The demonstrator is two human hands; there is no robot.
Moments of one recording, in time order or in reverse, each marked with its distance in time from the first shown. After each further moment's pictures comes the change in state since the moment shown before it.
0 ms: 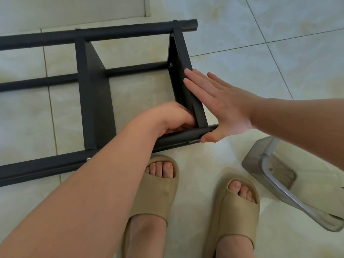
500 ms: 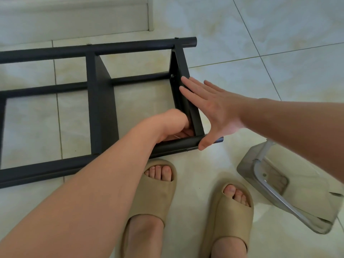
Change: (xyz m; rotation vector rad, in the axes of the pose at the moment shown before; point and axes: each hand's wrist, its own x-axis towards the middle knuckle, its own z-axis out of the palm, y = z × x) left_hand -0.018 0.011 0.005 -0.053 -0.013 -0.053; right_hand 0.006 -0.006 -0.026 0.053 -0.155 0.065
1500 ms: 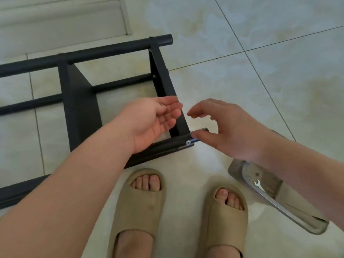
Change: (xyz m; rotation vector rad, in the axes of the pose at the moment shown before) left_hand -0.037 0.038 0.004 -0.669 0.145 0.145; right_hand -0.073 -0.019 0.012 0.639 0.424 0.253
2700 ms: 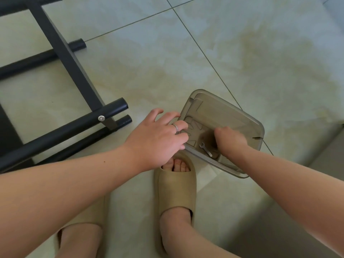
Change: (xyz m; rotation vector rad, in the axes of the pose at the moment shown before) left_hand 0.015 -0.142 0.097 1.922 -0.532 1.211; right_hand -0.151 0.193 0.074 -0.507 -0.319 0.889
